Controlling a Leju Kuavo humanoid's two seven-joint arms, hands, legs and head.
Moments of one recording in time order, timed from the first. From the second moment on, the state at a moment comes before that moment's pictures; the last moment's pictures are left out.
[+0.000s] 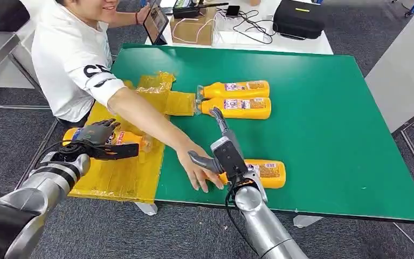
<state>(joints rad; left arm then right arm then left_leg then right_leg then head) -0.83 0.18 -0.38 -0.30 -1.16 0.08 -0.14 -0.39 0.22 0.39 -1.04 0.20 -0.23 -0.38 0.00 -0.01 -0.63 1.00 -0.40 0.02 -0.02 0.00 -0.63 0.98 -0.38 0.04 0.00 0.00</state>
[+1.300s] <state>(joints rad) -0.50 0.13 -0.04 -0.67 -0.35 0.04 -0.70 -0.34 0.15 0.39 -1.03 0.28 -0.24 -0.33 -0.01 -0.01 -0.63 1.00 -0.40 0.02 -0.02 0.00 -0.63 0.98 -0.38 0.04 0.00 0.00</state>
